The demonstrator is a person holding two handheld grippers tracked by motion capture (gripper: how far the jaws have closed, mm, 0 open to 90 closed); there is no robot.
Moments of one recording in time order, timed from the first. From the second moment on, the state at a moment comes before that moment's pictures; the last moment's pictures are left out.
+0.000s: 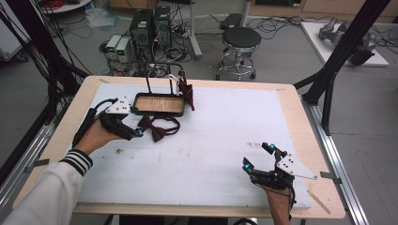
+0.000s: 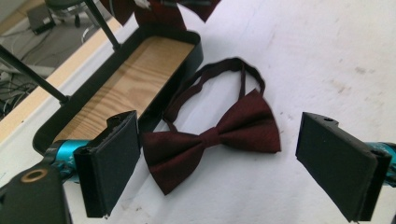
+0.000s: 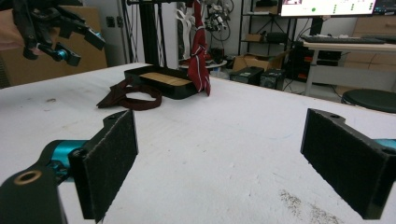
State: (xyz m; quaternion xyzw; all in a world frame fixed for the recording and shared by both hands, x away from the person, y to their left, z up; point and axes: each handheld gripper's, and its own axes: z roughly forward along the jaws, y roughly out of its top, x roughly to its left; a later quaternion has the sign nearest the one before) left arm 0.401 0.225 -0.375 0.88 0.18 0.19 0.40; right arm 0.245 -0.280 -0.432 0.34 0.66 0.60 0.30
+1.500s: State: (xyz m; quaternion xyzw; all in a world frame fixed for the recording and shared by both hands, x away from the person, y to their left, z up) left arm 0.463 0.221 -0.418 0.90 0.30 0.07 0.30; right arm 0.245 -0.280 -0.433 0.34 0.66 0.60 0.29
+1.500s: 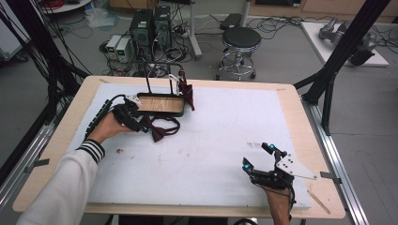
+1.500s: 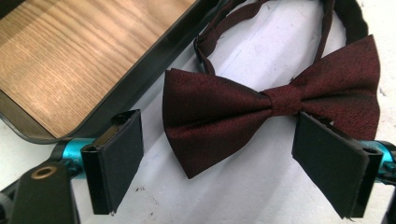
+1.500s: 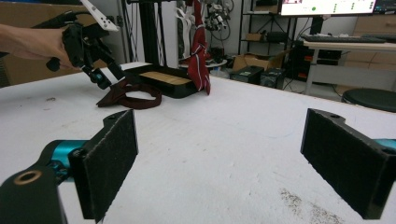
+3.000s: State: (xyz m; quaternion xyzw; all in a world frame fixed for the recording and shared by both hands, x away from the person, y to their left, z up) left arm 0.461 0.216 -0.418 0.92 0.29 0.10 0.26; right arm 0.247 -0.275 -0.441 0.34 0.67 0.60 0.29
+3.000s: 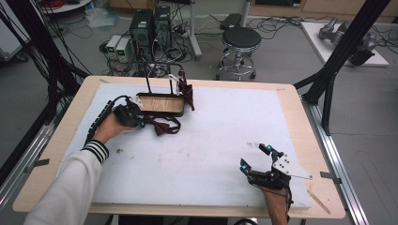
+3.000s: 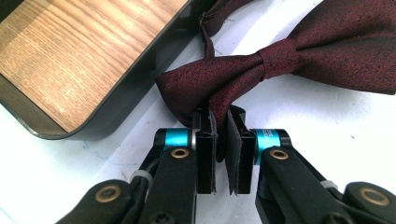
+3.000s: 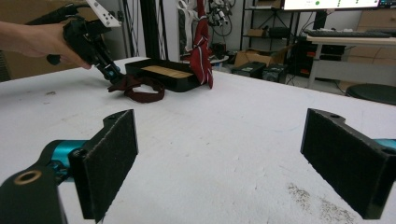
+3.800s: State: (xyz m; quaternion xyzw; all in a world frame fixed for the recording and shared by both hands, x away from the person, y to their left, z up) left arm 0.427 0.234 -0.378 0.86 0.30 0.17 0.37; right arm 0.248 -0.272 -0.444 0.33 0.67 0.60 0.29
